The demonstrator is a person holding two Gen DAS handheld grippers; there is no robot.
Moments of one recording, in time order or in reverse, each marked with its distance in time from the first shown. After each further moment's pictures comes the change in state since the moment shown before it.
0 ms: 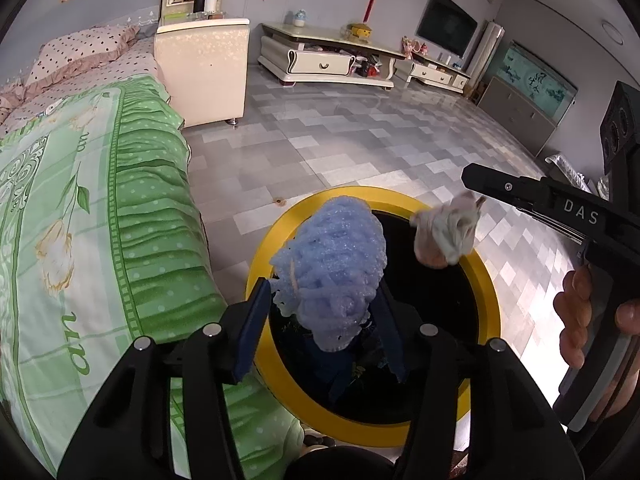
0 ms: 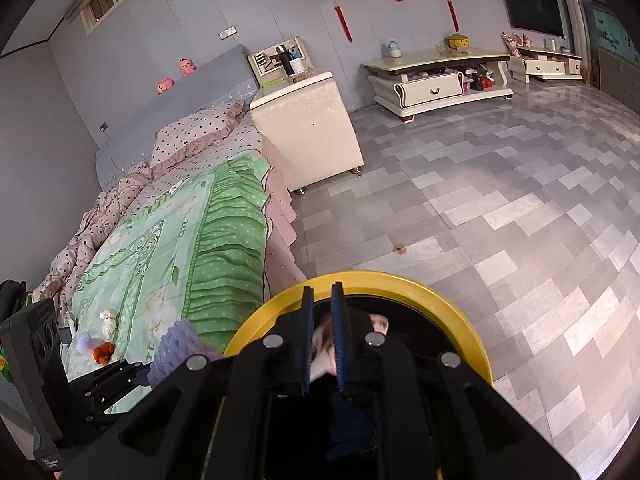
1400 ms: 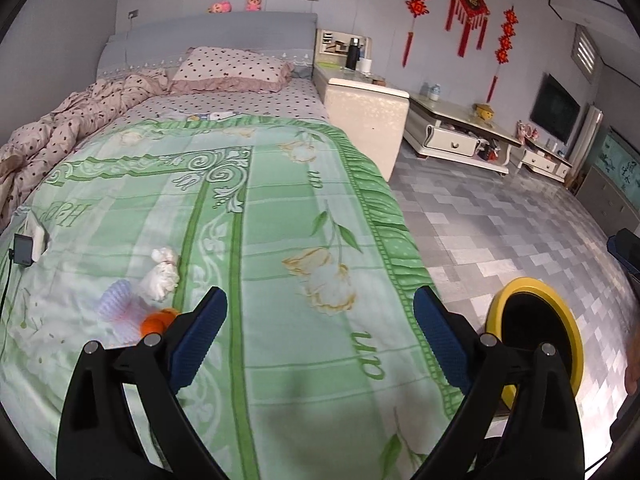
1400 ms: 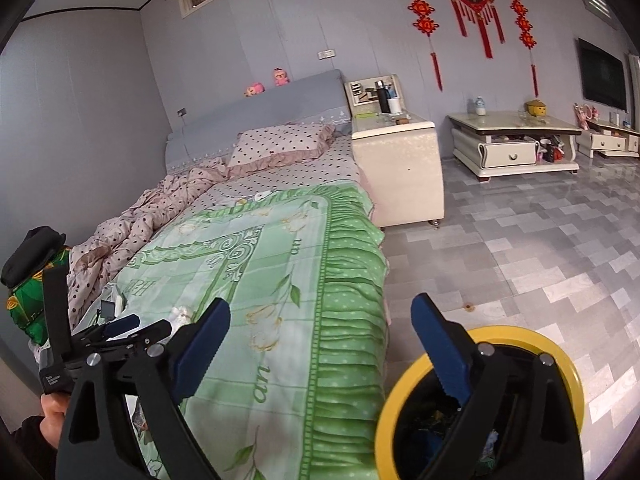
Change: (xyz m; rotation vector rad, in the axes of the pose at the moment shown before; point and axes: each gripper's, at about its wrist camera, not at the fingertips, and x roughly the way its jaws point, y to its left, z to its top) left arm -0.182 0.226 -0.031 -0.258 -0.235 0.378; right arm -0.039 0.197 -0.008 -0.246 -0.119 0.192
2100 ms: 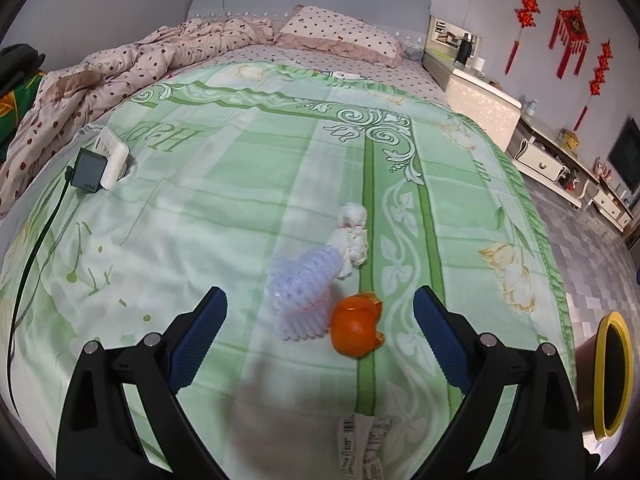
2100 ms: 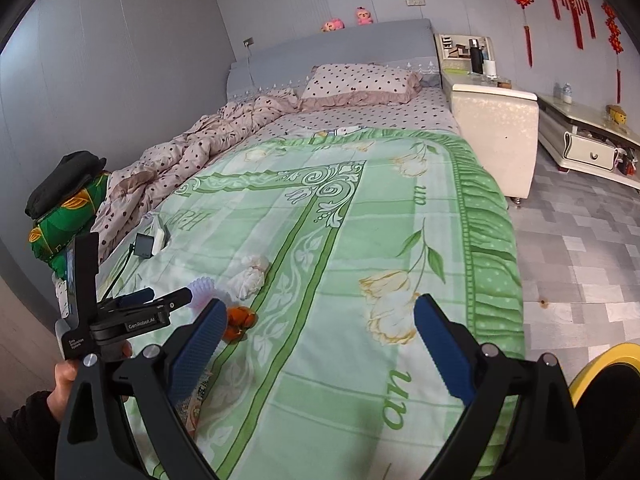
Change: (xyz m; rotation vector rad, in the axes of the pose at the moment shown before) left arm 0.042 0.211 -0.038 -0.229 0.096 0.220; right arm 0.144 0.150 -0.029 -0.158 0.227 0.177
